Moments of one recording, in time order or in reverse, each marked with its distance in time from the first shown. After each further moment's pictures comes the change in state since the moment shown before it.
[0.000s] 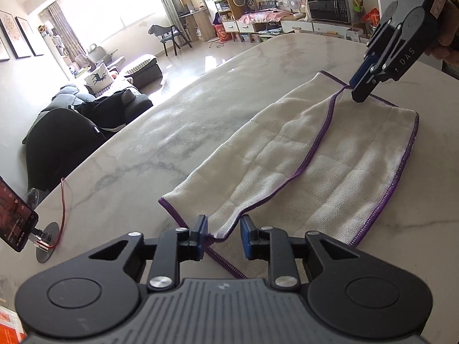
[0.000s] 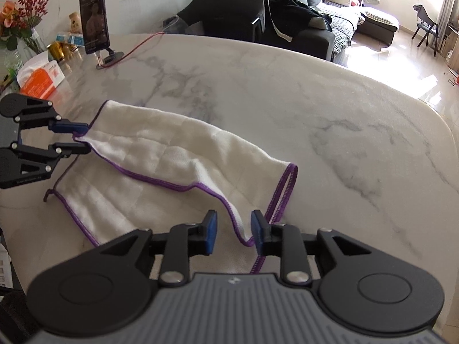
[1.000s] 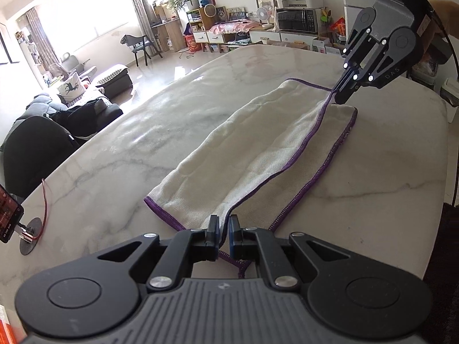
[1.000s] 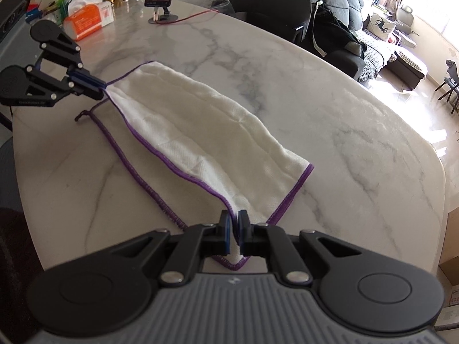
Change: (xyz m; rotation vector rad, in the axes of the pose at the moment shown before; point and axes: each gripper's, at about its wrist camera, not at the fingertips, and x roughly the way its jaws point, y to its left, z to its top) left arm -0.039 -0.008 -0.025 0.019 -0.054 -0.137; right arm -0.035 0.038 -0.040 -0.260 0.030 -0.021
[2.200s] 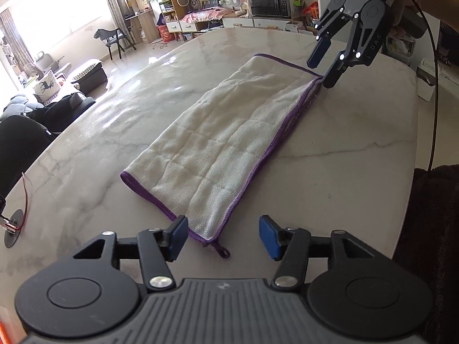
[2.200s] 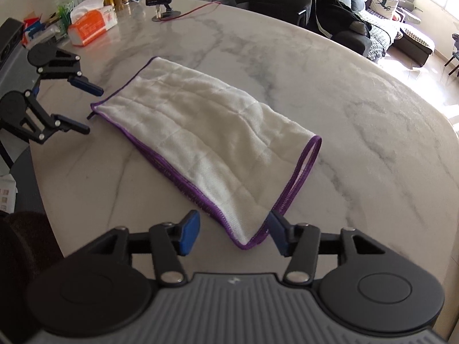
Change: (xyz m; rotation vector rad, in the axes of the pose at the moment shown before) left arm 0.006 0.004 -0.006 0.069 0.041 -0.103; right arm -0.007 -0.007 -0.010 0.101 0.018 0.072
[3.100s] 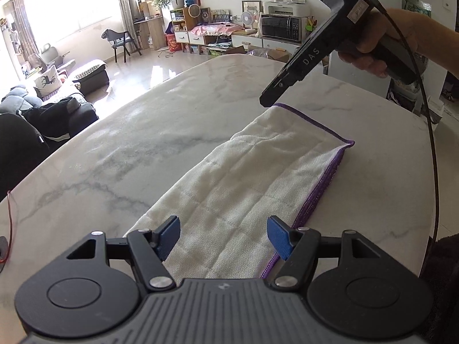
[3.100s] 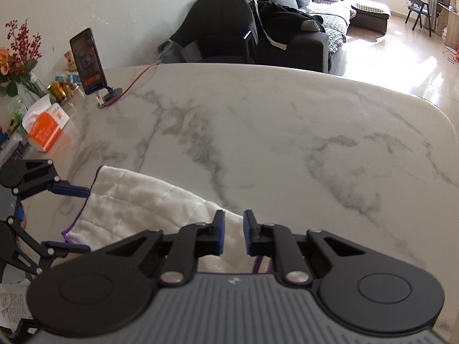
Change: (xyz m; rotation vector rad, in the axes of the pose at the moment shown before) left arm 0.029 0.016 0.063 -0.091 -0.048 -0.025; right arm 0.030 -0.056 0.074 0.267 -0.103 0.027
